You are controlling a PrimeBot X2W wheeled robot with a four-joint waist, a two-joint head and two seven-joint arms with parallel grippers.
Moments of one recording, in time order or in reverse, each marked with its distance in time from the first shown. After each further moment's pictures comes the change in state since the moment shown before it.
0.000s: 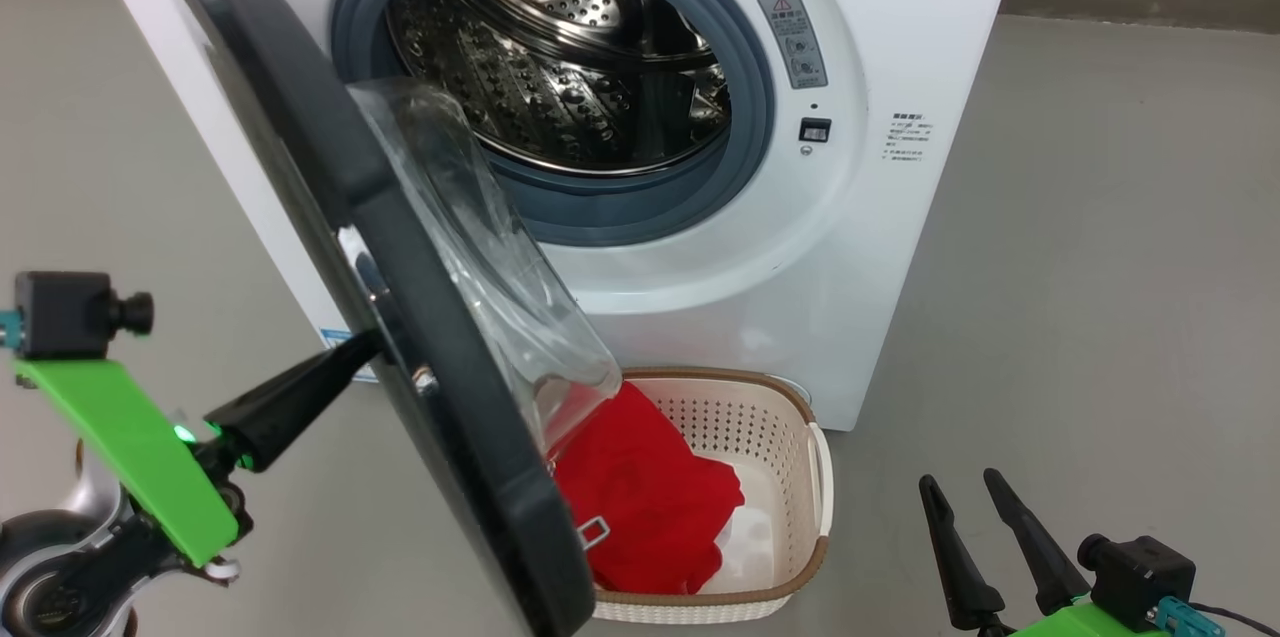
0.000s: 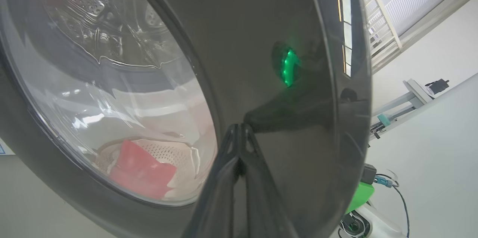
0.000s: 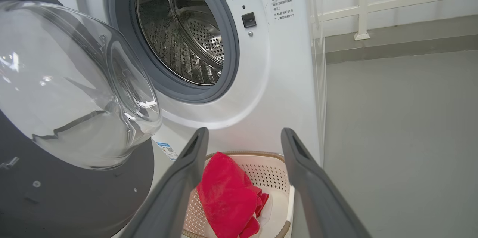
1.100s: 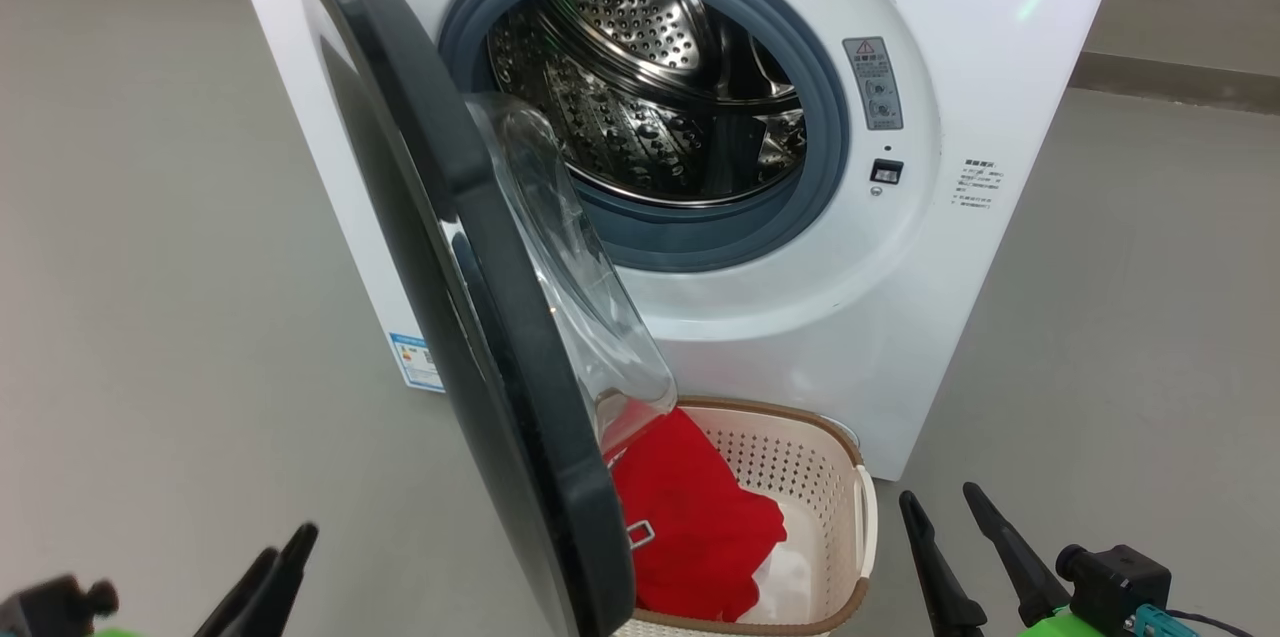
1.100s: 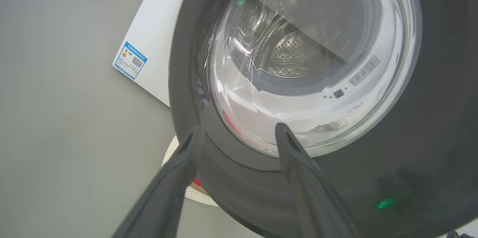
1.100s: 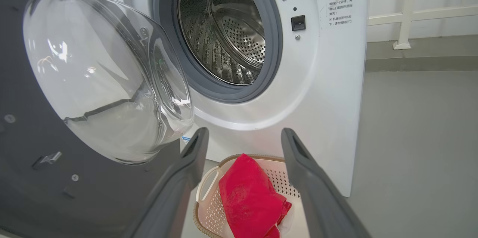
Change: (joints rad) left arm 0.318 -0.040 -0.078 0.290 0.017 0.000 -0.535; right arm 0.003 0.000 0.034 0.015 -0.004 0.000 0.000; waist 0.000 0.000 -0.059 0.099
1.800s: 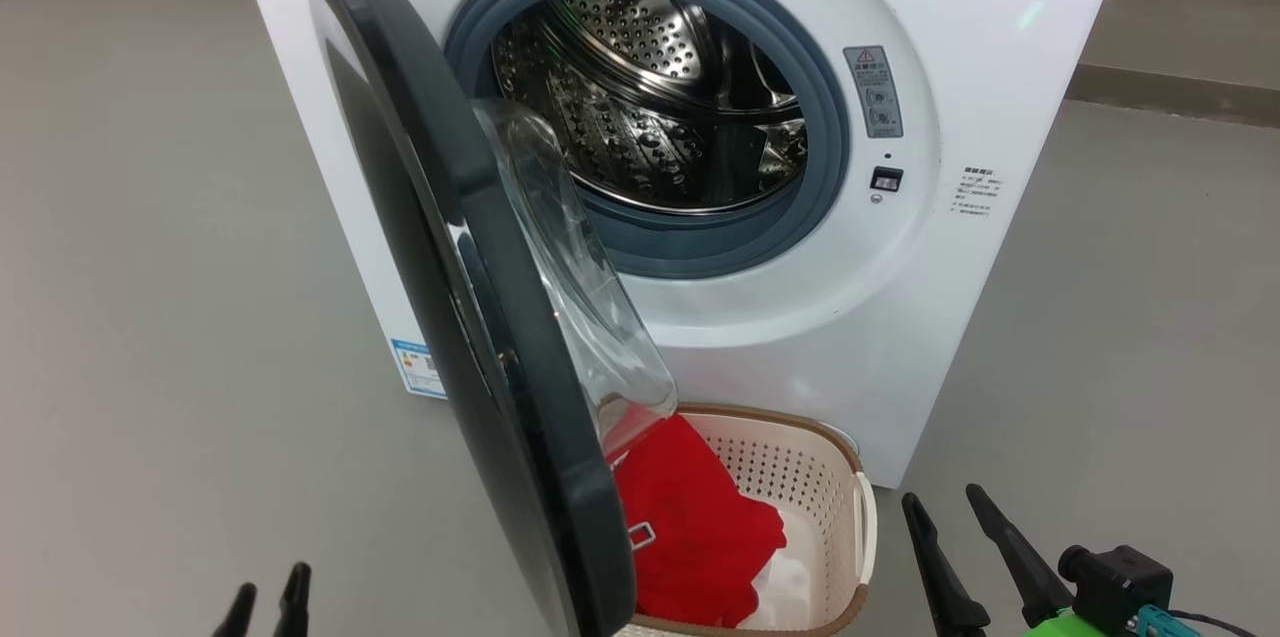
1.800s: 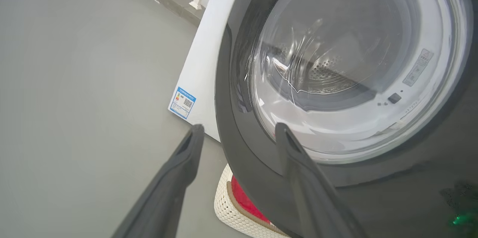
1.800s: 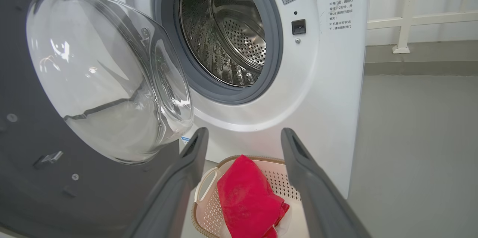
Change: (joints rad) left arm 0.040 -0.157 0.039 0.176 0.379 0.000 -0.285; right arm 0.000 -0.009 0.003 0.003 0.000 0.000 0.000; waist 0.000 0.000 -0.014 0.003
